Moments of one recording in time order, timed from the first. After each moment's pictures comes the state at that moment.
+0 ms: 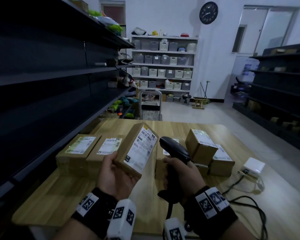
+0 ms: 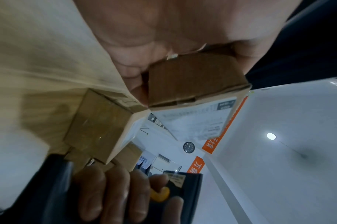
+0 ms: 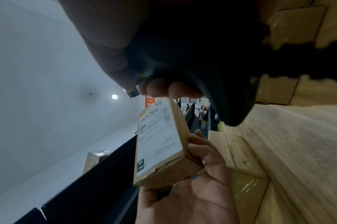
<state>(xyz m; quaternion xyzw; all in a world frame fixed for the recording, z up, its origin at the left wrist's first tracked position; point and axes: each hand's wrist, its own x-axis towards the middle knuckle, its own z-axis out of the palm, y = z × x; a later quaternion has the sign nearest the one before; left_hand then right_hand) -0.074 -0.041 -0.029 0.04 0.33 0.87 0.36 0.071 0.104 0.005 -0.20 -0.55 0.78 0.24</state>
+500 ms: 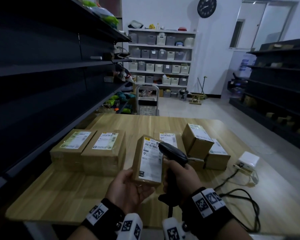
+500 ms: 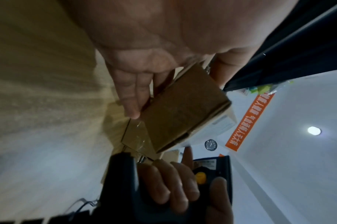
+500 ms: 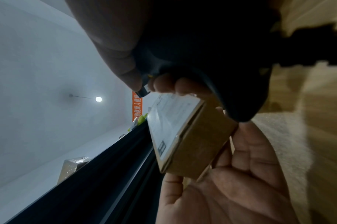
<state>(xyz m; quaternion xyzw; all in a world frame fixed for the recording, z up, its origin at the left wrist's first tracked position) -0.056 -0.017 -0.097 0.02 0.37 0.81 0.45 0.076 0.114 -0.025 -0.28 -0.52 0.78 0.22</state>
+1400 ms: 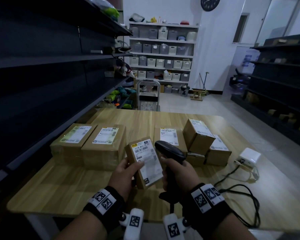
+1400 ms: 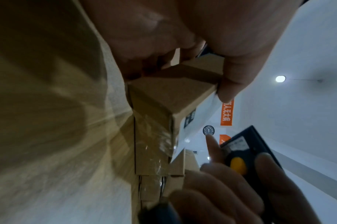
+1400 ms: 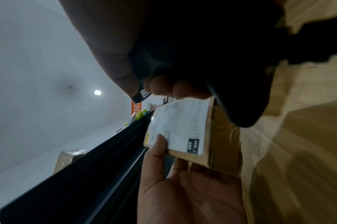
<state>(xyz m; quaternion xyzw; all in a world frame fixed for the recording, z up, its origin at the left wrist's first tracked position) -0.069 -0.012 -0.098 0.10 0.57 0.76 0.30 0.075 0.114 -0.030 -0.28 -0.55 0.77 0.17</state>
